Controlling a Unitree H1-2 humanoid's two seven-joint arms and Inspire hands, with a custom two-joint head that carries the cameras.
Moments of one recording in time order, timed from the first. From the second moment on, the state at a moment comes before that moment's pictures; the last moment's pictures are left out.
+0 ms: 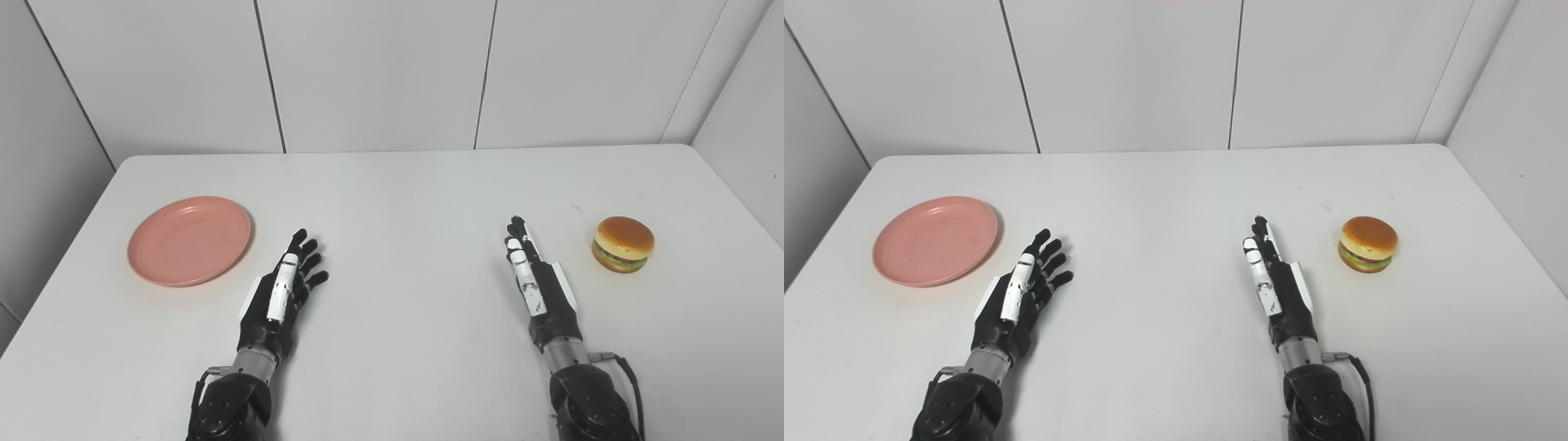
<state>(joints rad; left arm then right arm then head) -0.09 -0.01 0.00 -0.07 -0.15 0.23 -0.08 -0.16 -0.04 0.03 0.09 -0.02 0.02 0.02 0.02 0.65</state>
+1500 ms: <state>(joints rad) -0.16 -0.10 -0.07 0.14 -0.02 0.00 -0.02 -0.25 -0.12 -0.02 0.25 0.11 -0.21 0.14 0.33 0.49</state>
